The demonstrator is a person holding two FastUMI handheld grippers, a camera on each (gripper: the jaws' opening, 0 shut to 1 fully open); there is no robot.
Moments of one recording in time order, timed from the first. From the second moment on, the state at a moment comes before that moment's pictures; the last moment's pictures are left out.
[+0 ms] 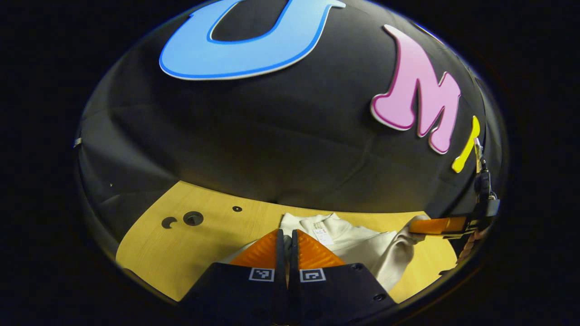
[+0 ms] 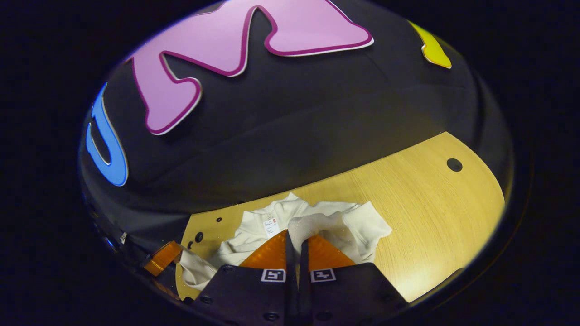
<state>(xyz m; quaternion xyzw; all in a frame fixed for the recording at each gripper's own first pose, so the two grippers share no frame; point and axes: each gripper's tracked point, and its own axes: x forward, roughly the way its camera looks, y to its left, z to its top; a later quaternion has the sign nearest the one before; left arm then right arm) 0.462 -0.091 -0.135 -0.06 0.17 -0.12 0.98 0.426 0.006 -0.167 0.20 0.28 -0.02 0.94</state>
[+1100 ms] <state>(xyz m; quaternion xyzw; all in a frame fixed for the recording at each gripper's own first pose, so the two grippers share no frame) 0.379 -0.049 -0.042 0.04 0.07 -0.06 0.99 0.321 -0.023 -0.105 0.07 0.17 -0.03 0.98</state>
